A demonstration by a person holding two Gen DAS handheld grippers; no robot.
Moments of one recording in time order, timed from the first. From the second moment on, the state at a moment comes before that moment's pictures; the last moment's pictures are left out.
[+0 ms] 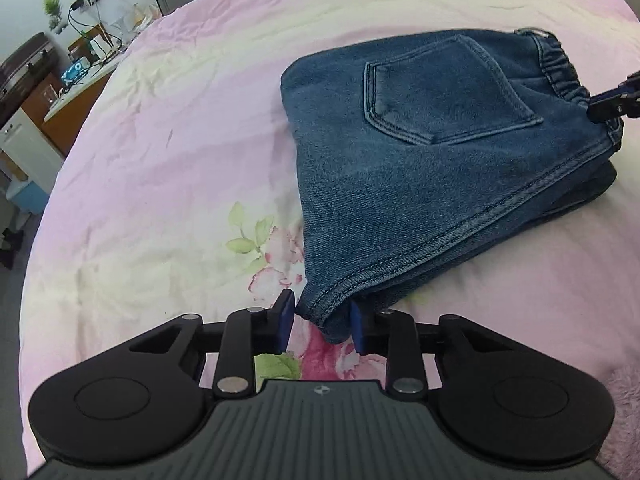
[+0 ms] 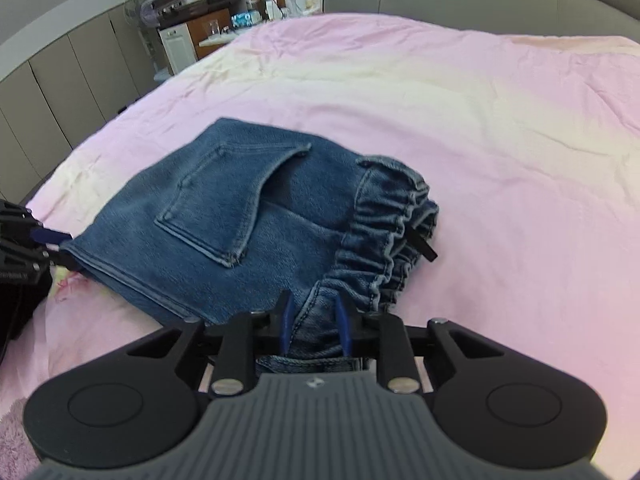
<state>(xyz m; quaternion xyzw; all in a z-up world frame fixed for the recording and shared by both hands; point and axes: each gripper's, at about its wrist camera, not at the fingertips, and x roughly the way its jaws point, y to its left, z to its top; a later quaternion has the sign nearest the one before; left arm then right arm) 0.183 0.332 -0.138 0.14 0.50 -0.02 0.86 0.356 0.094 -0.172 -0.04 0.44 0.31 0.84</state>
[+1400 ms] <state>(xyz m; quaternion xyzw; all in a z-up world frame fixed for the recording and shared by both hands) 0.008 0.123 0.019 0.01 0.28 0.10 0.96 0.090 -0.017 -0.012 0.03 0.21 0.28 0.94</state>
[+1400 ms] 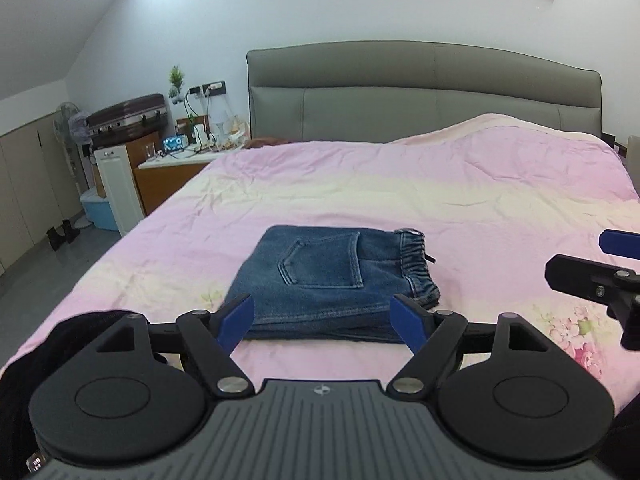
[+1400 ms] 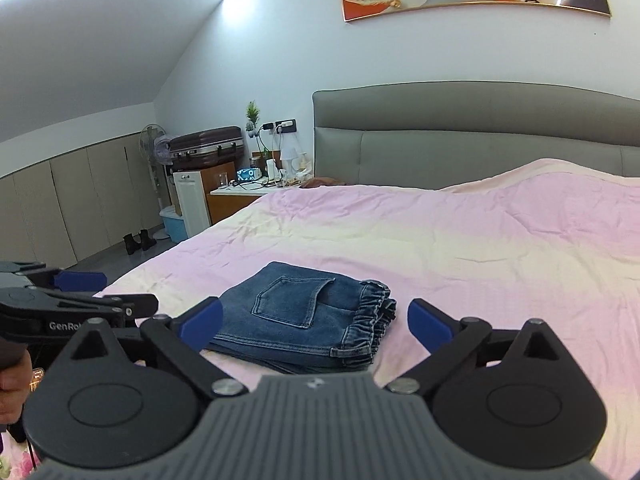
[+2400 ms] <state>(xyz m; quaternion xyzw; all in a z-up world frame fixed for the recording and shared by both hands) 0.008 0.108 -0.035 -0.01 0.32 0.11 0.94 0.088 -0.015 -0.082 0.00 0.24 0.24 0.94</state>
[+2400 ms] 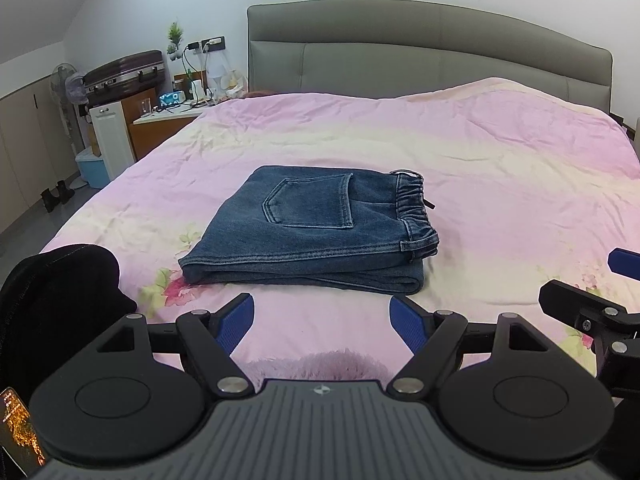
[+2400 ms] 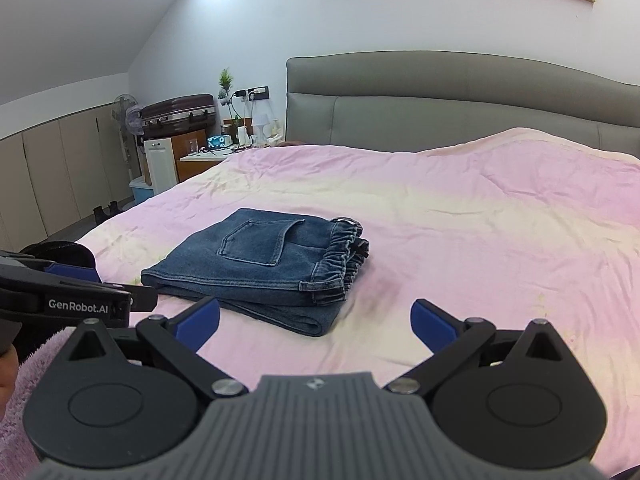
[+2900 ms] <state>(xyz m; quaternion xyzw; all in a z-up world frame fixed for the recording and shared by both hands) 0.006 0.105 -0.030 0.00 0.32 0.11 0.94 0.085 -0.017 -0.079 0.00 0.24 0.24 0.94</state>
